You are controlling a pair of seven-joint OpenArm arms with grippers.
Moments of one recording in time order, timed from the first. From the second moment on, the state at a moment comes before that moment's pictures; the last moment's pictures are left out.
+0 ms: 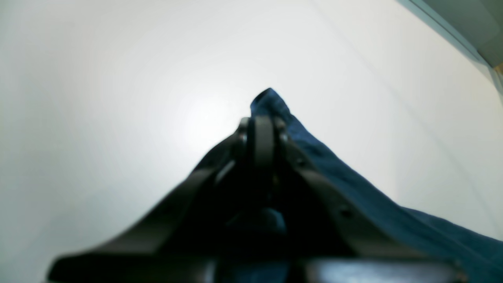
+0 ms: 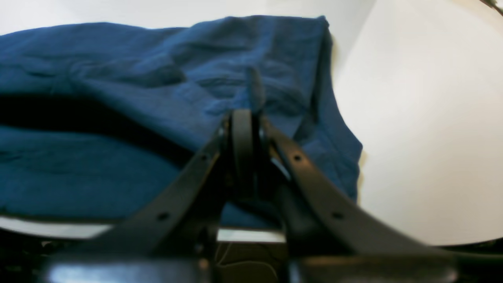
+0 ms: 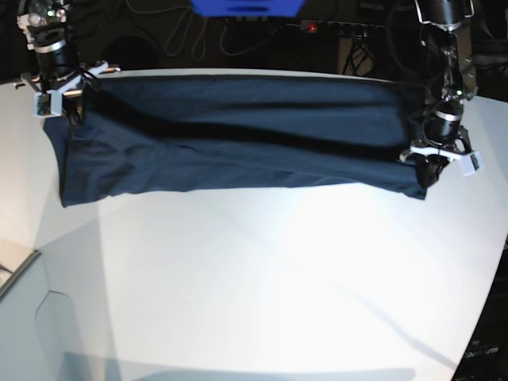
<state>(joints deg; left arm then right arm) 8.6 -13.0 -19.8 63.8 -32.1 -23.5 -1.4 -33.3 -4.7 35.2 104.1 -3.4 33.5 -7.8</state>
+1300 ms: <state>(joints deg) 10.0 -12.8 -19.7 58.1 -32.5 -23.5 -1.9 -33.5 -4.7 35.2 99.4 -3.4 33.6 -8.4</state>
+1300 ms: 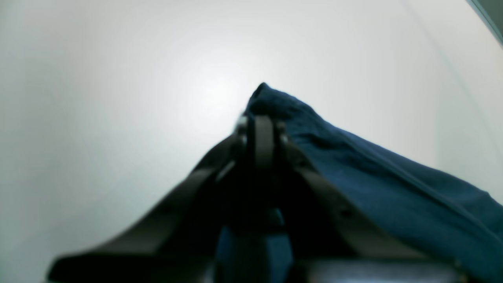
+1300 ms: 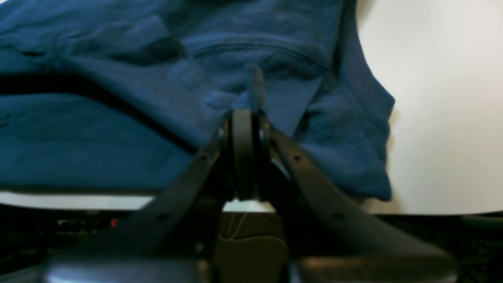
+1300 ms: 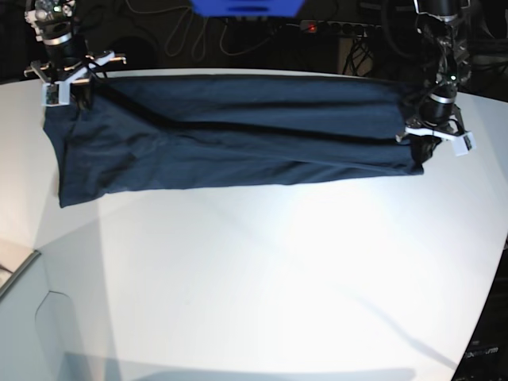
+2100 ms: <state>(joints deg) 9.7 -12.8 -19.7 58.0 -32.5 -23.5 -1.8 -32.0 -4.9 37.2 96.1 -4.1 39.0 -8.7</state>
